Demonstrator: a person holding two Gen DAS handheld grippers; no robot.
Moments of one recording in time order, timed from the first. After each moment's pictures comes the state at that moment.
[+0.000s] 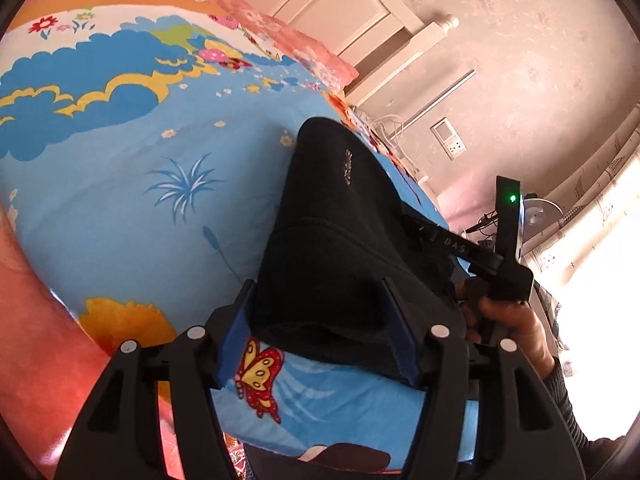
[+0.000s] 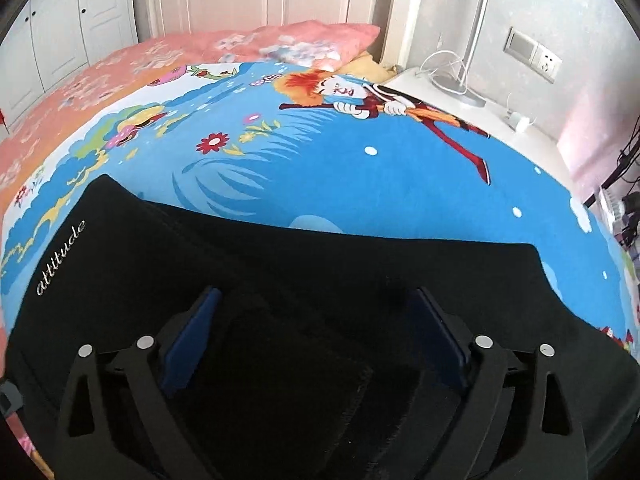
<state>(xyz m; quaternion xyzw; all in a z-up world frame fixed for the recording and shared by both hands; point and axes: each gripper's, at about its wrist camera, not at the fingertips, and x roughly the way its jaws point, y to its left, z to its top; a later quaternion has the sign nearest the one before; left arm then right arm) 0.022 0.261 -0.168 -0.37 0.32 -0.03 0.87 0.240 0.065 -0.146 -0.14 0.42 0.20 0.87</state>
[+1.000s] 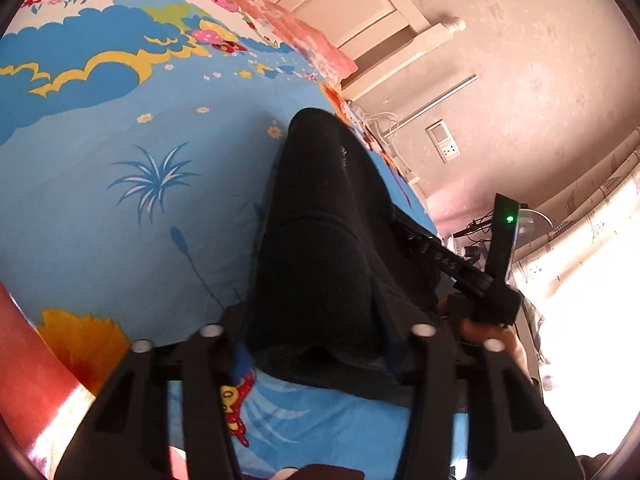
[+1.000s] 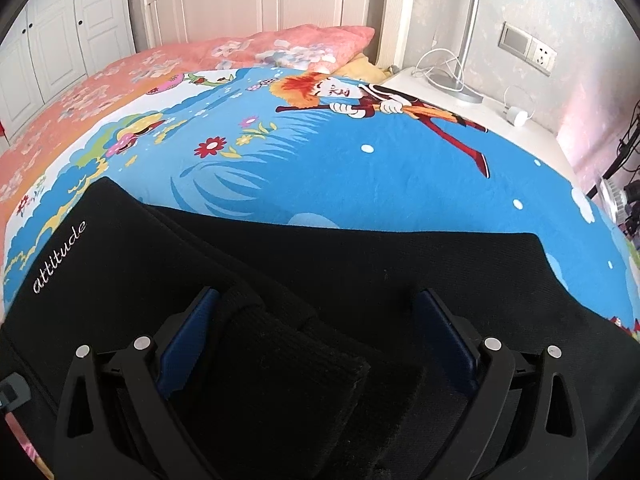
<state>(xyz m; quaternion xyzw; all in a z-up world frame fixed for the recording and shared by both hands) 0.039 0.263 -0.171 -0.40 0.33 -0.06 0.85 0.237 0.060 -0.148 -0.12 0.42 0.20 0.88</state>
